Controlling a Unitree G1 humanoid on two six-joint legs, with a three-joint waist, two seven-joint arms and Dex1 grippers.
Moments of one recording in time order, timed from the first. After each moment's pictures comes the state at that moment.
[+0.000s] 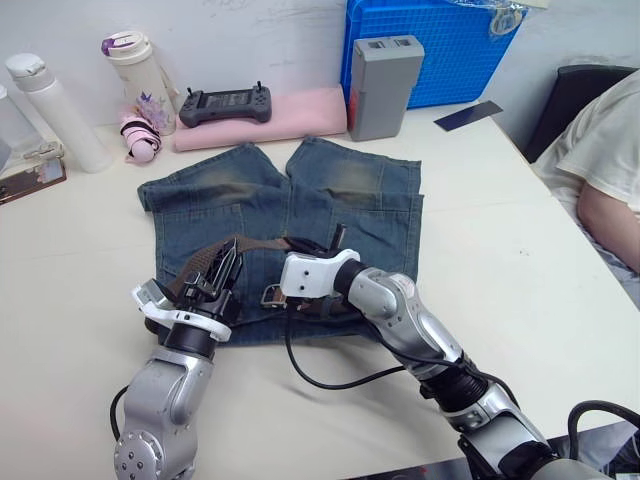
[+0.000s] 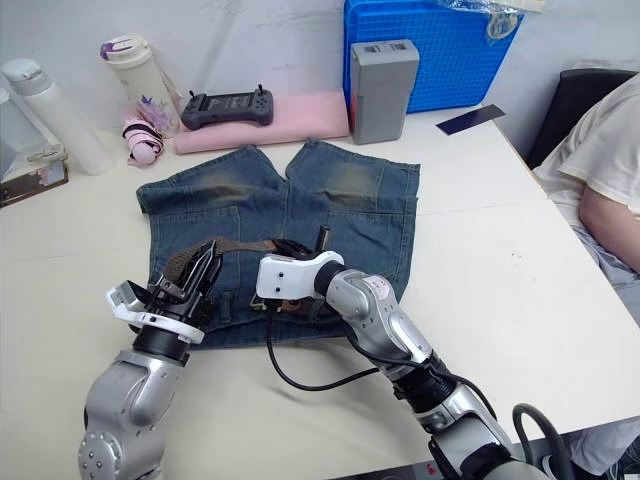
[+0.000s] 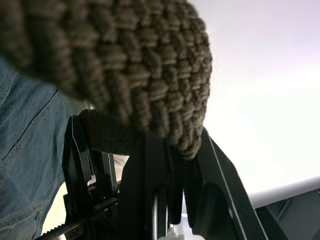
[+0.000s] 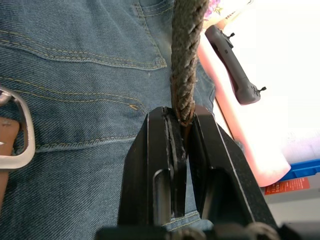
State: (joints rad) left arm 0.12 -0.03 0.22 -0.68 -1.96 0.40 0.50; right arm -0.57 -0.19 0.50 -0.08 -0.61 0.13 0.49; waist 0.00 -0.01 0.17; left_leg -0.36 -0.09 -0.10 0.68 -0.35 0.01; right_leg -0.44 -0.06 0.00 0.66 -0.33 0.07
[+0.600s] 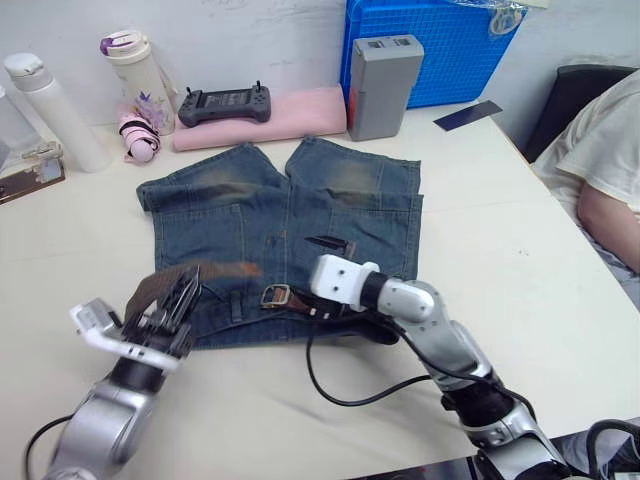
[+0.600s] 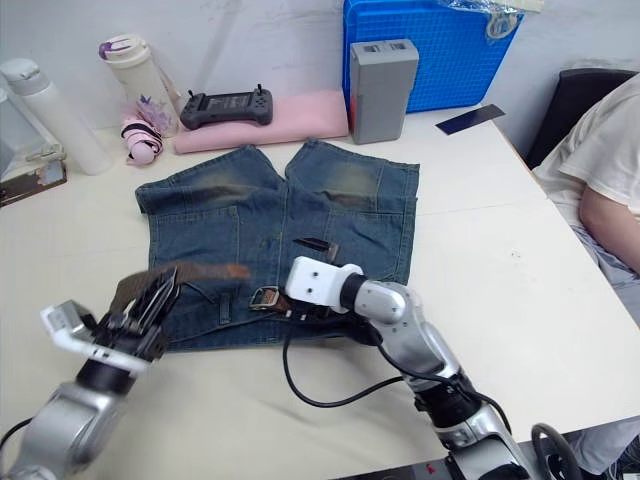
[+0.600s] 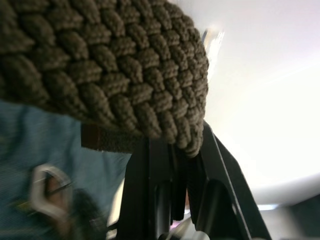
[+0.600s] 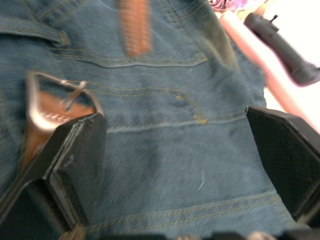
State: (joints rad) left arm 0.42 0.31 0.48 -0.65 -1.96 0.60 0.21; right arm -0.44 -0.29 0.35 -0.22 -0.21 0.25 0.75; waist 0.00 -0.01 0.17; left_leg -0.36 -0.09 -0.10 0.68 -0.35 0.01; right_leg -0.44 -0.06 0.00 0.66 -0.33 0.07
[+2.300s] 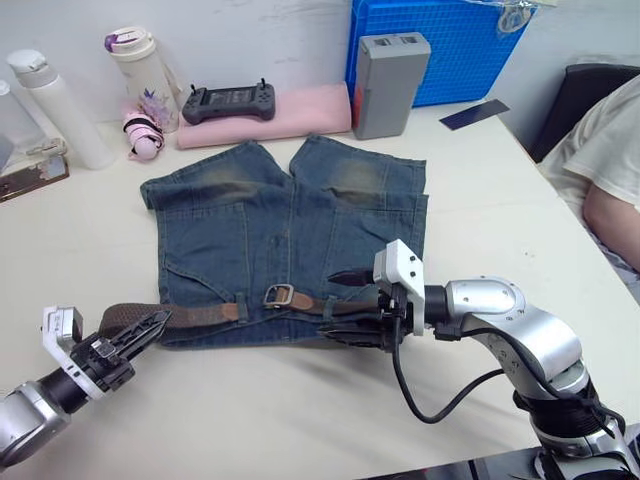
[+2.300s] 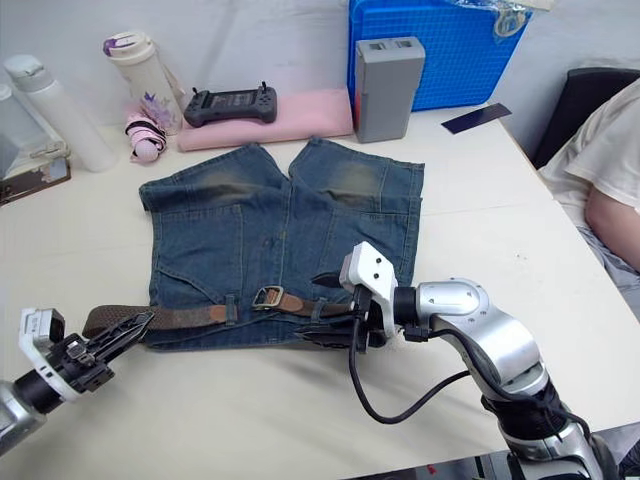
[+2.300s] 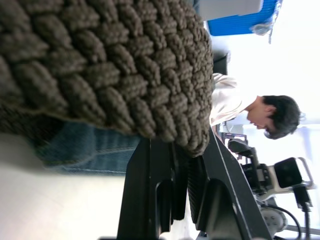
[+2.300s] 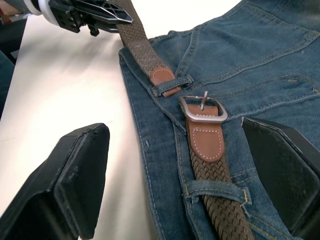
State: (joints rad) left arm 0.28 0.77 0.60 -0.06 -1.92 1.09 -0.06; right arm -0.42 -0.55 0.19 -0.51 0.50 0.75 0.91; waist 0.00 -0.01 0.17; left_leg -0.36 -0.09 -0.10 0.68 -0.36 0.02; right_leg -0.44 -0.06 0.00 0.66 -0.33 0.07
